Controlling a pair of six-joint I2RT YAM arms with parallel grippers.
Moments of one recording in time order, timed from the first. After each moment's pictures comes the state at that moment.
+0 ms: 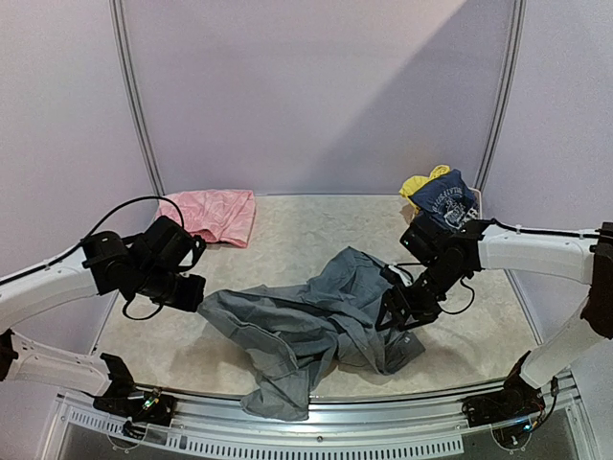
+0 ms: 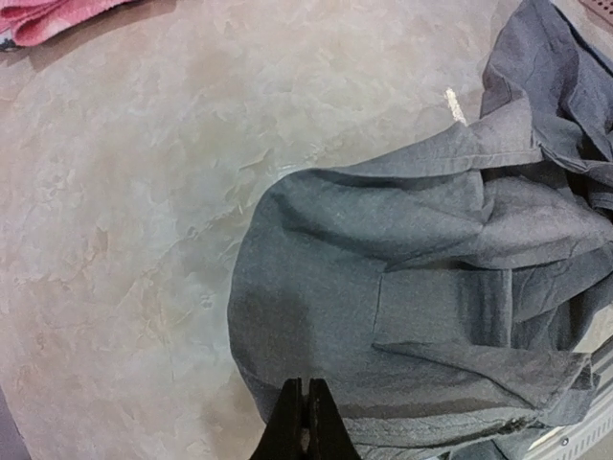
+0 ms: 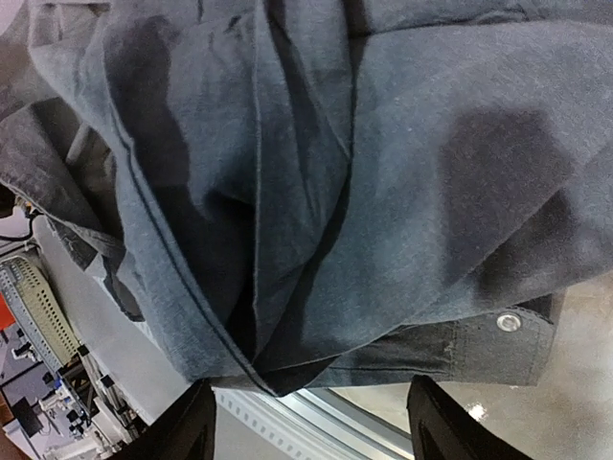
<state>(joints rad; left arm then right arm) -0.78 1.08 0.87 -0.88 -0.21 -0.52 0.72 1.50 1.01 -0.81 -0.46 0.49</state>
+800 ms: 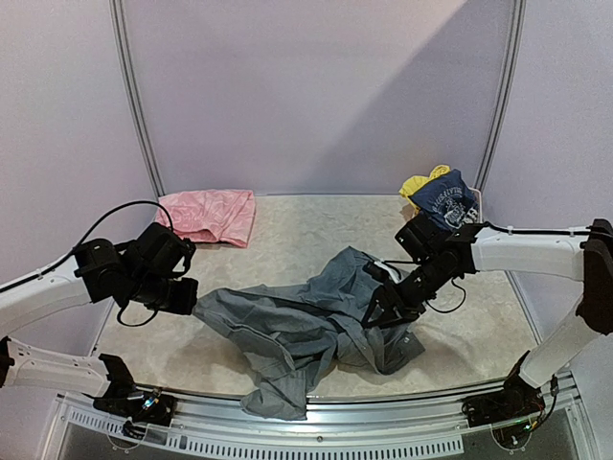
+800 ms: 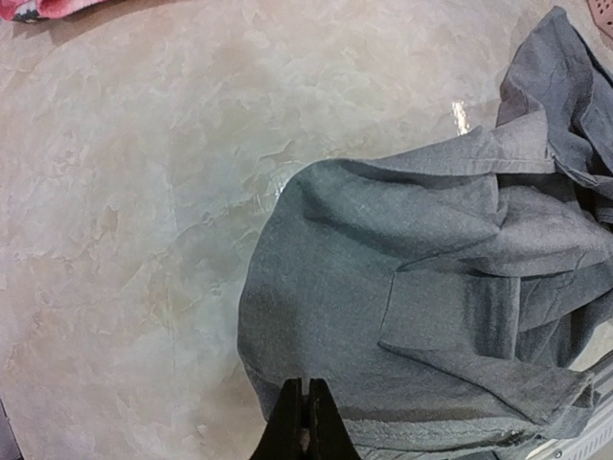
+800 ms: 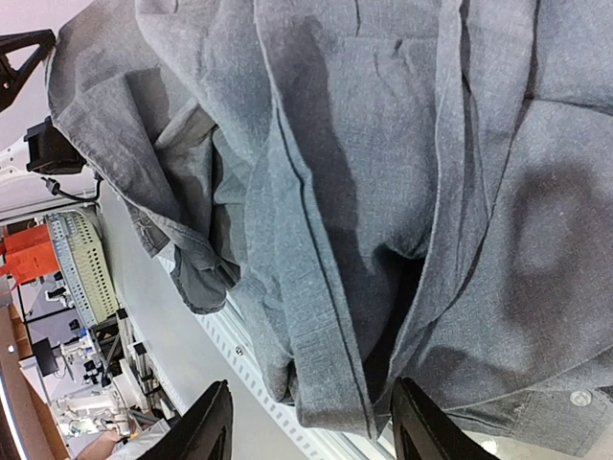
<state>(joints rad) -0.78 1.01 0.82 -0.88 -0.25 -0.60 0.72 1.54 0.99 -0.64 -0.68 0.42</state>
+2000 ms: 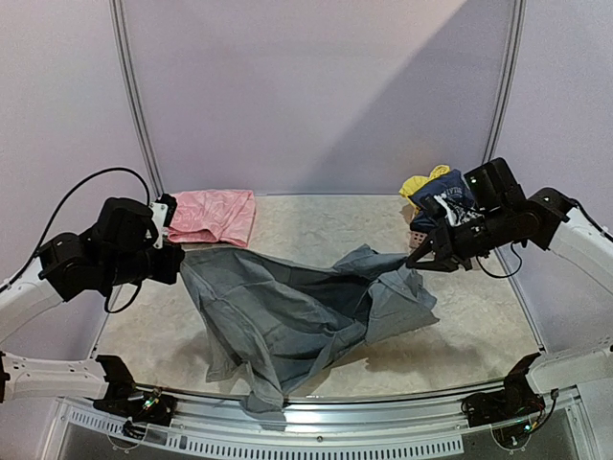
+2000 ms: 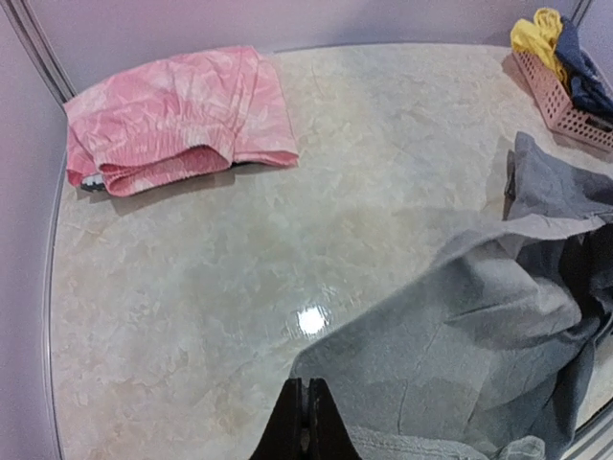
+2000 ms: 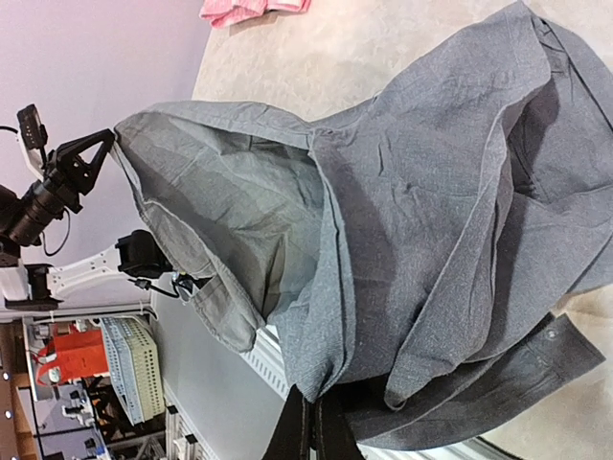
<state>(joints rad) -0.75 0.88 0.91 -0.76 -0.39 -0.36 0.58 1.18 1.16 -0.84 -0.56 0.60</state>
